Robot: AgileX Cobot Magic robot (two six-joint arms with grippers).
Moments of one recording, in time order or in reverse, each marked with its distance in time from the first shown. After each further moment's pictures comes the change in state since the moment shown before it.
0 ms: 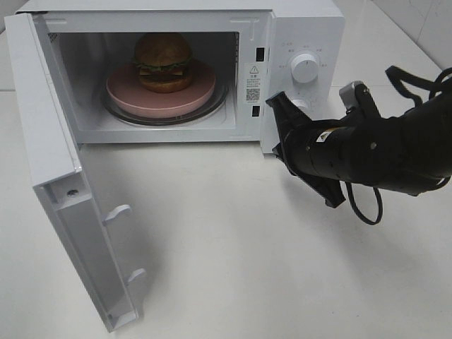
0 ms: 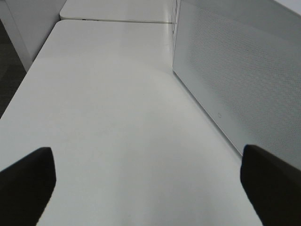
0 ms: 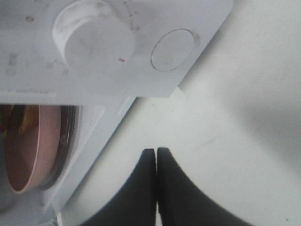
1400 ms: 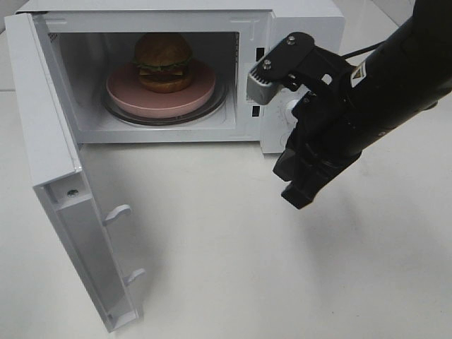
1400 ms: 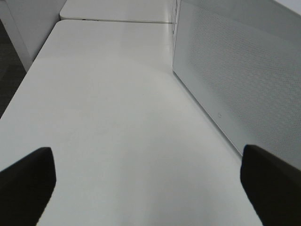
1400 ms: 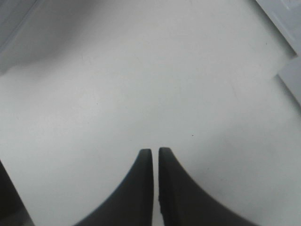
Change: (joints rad) left arm 0.000 0.000 0.000 0.000 0.000 0.000; right arm -0.002 -0.330 -0.206 -0.353 1.033 -1.485
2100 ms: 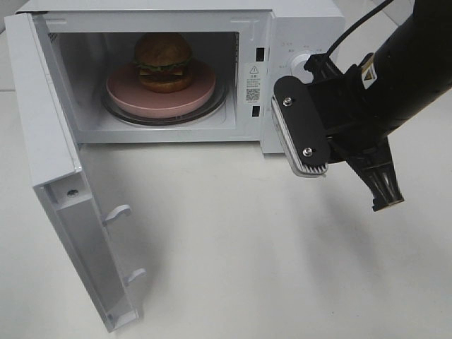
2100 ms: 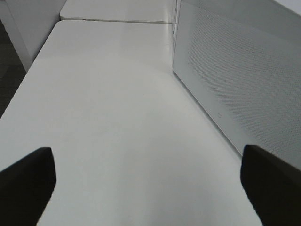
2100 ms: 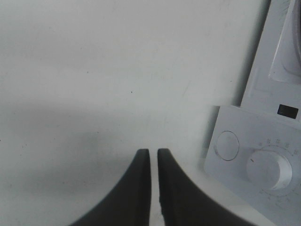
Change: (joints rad) left arm 0.000 0.000 0.000 0.000 0.000 0.000; right arm 0.000 0.000 -0.019 -0.300 0.040 -0.596
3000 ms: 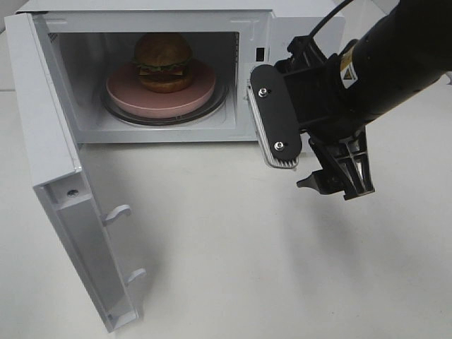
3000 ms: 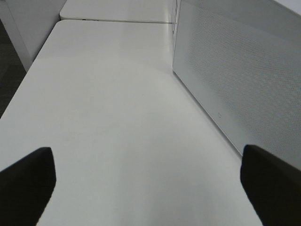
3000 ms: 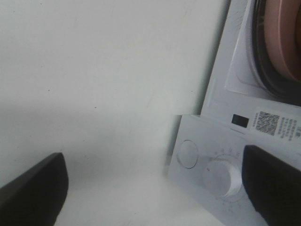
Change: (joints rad) left arm 0.000 0.000 0.000 0.000 0.000 0.000; right arm 0.093 0.001 -0.018 -0.154 -0.082 0.195
